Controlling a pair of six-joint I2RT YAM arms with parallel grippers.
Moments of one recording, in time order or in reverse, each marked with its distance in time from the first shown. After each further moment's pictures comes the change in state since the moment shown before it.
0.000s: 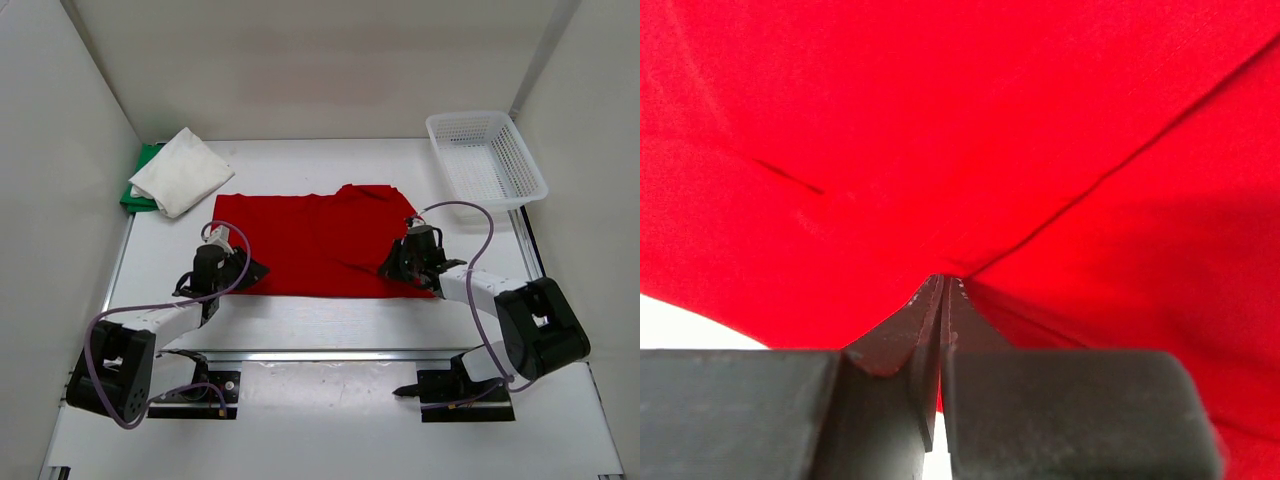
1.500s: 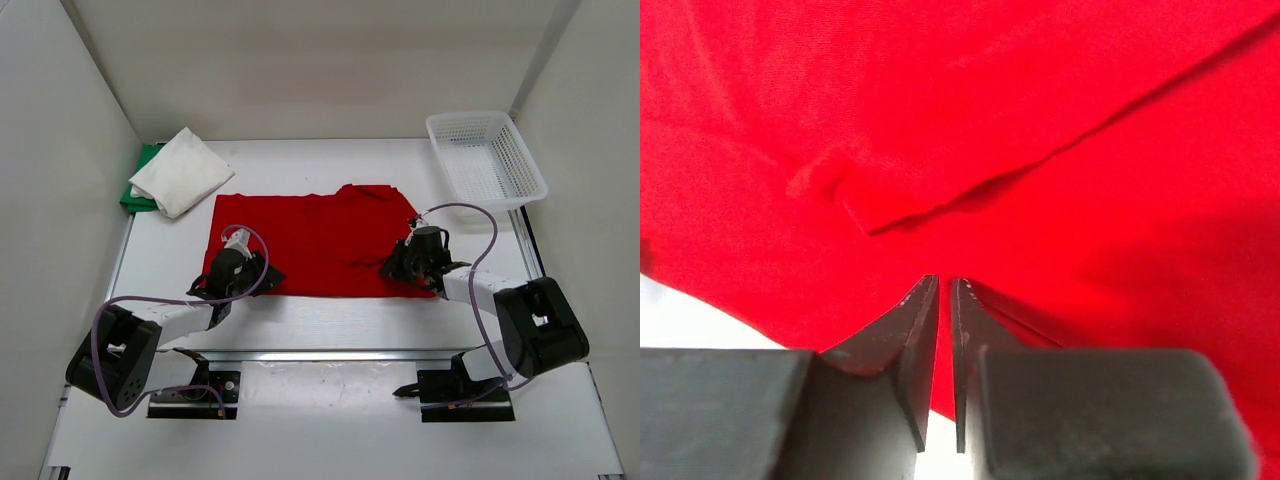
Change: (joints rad) left arm -0.163 0.062 -0.007 0.083 -0.054 -0.019; right arm -0.050 -0.010 -0.043 0.065 -0.080 -0.043
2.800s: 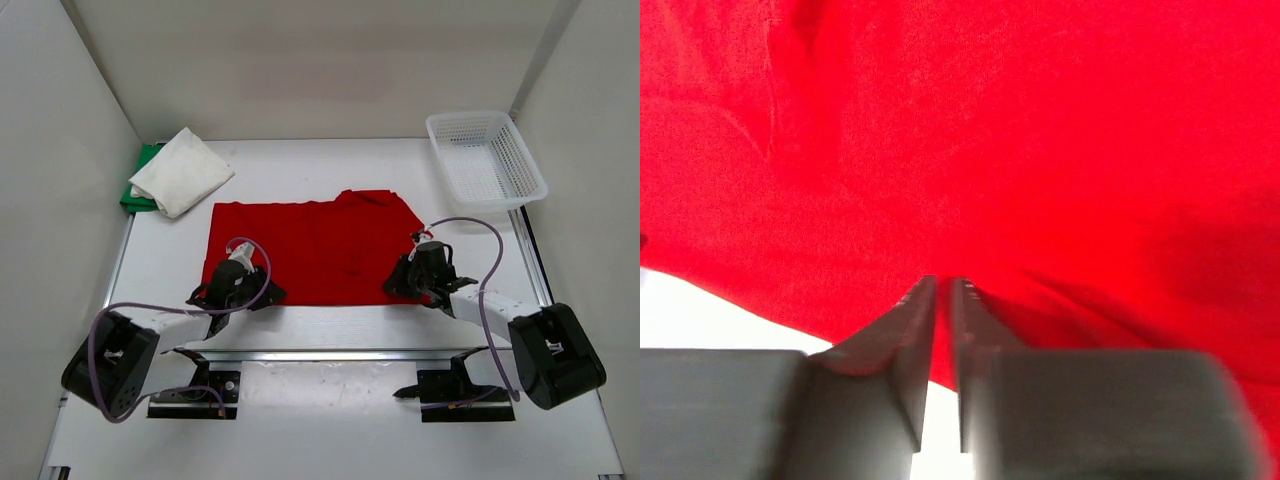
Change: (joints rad) left arm -0.033 0.005 -0.056 -0.014 0.034 0.031; right arm 0.031 -0.132 -0.117 -0.040 0.040 0.012
